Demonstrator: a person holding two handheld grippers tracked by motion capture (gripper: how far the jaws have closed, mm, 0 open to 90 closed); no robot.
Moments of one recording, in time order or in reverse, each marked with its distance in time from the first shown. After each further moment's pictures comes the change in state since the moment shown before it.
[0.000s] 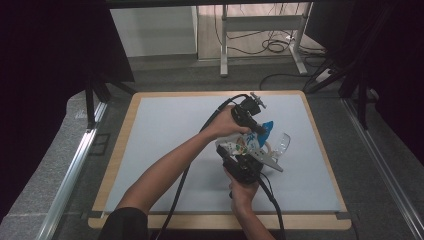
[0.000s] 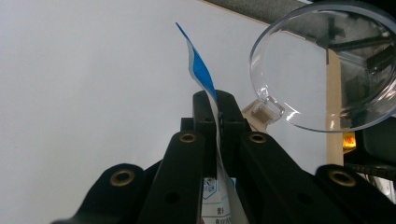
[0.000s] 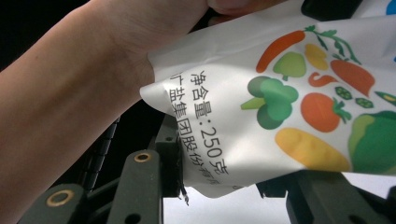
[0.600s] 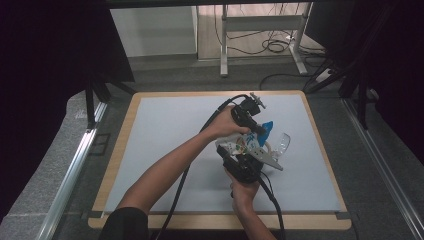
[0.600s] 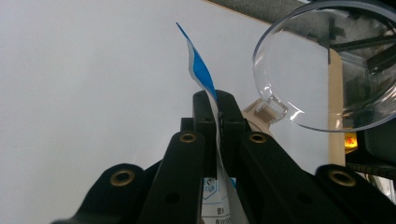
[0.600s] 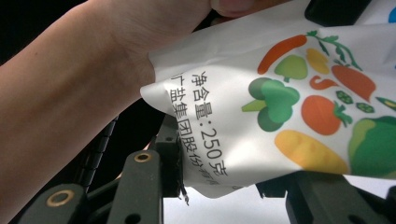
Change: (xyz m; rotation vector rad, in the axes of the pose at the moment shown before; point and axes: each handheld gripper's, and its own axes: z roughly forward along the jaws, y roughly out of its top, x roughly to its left) left arm 0.002 -0.002 0.002 0.000 0.000 -0.002; right arm -0.002 0.001 0.001 0.018 0.004 -0.026
